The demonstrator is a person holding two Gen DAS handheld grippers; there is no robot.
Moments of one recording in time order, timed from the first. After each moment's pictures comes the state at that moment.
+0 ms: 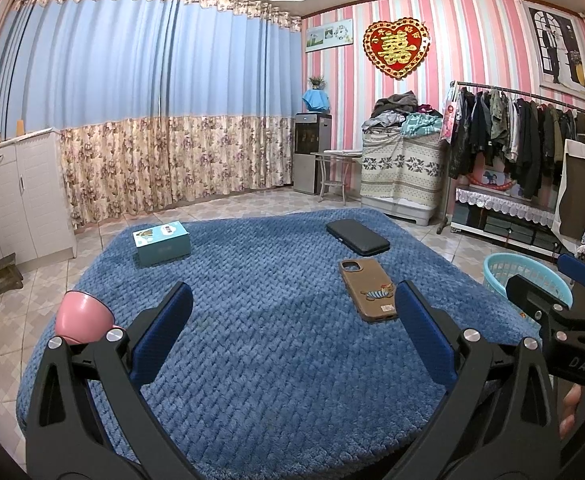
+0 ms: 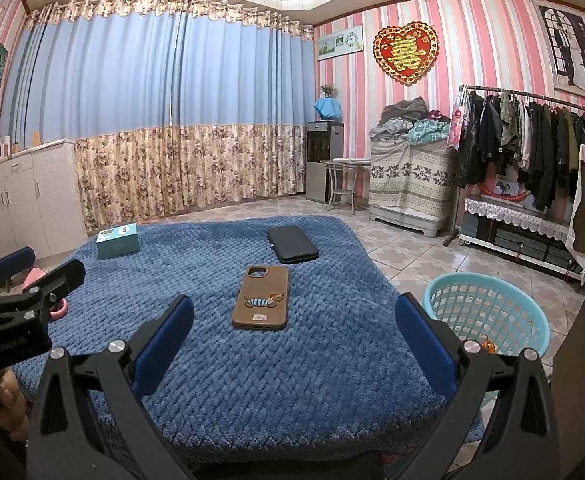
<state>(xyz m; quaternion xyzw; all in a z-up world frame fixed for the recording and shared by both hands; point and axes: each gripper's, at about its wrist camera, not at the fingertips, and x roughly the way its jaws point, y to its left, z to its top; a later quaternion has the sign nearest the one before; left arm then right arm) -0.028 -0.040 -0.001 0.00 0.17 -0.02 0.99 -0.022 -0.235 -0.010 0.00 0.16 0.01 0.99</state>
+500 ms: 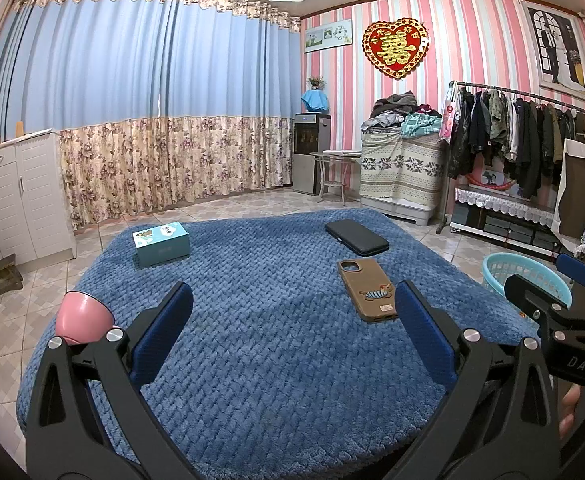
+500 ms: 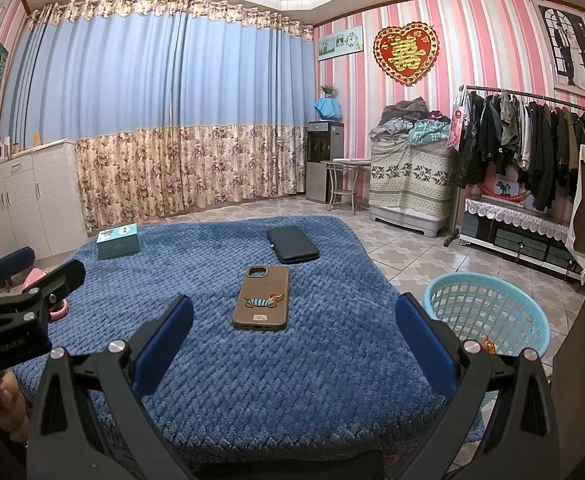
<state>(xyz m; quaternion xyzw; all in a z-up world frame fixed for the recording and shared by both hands) -0.029 -0.041 0.000 -0.01 0.17 -0.02 0.99 -0.022 -0.235 -0.010 0.00 0.16 0.01 0.99</state>
